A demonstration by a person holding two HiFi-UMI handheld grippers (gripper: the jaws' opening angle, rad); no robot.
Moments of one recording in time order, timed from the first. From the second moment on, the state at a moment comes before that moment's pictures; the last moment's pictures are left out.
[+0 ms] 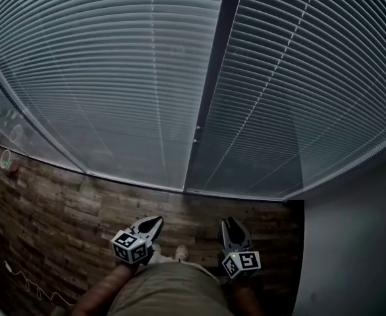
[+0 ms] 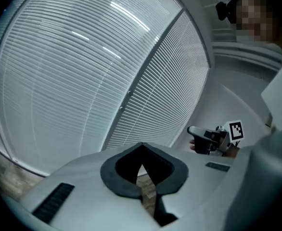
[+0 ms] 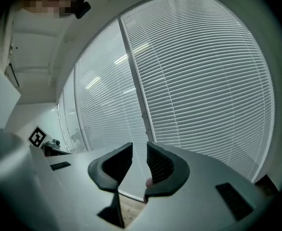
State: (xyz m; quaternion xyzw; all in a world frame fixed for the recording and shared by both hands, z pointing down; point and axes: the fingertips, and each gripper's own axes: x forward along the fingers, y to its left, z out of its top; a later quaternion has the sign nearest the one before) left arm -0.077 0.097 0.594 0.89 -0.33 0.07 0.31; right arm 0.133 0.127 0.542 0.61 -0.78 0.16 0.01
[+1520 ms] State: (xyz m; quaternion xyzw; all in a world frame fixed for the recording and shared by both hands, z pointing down) left arm -0.070 0.125 0.619 0.88 -0.37 0.07 0.30; right arm 0.155 0.146 0.573 0.59 -0.78 0.21 -0.02
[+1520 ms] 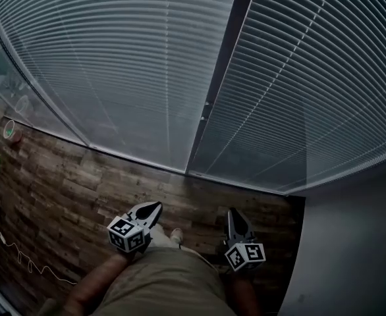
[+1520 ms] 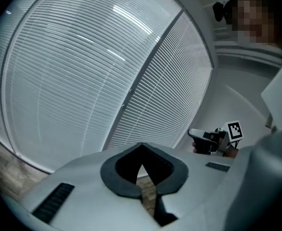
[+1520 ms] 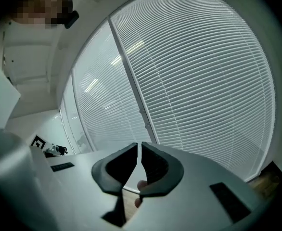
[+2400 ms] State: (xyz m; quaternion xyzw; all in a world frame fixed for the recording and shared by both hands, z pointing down) left arm -0.162 0.044 0.610 0.89 -0.34 0.06 0.30; right arm 0.061 0.074 0.545 0.59 -0.77 0.23 -0.04
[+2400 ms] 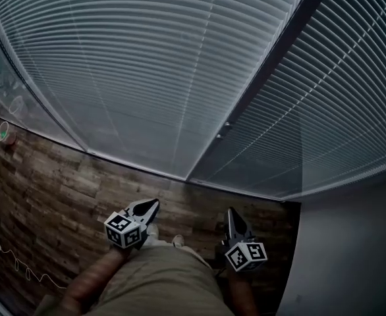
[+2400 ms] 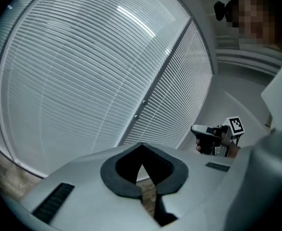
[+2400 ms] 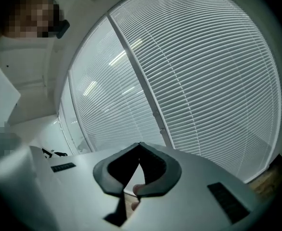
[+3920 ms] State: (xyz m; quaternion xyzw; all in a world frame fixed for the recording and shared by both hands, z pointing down) left arm -0.193 0.017 0.631 0.87 -0.38 0.05 0.32; right arm 0.041 0.024 0.568 0.52 -0.81 0.26 0.00
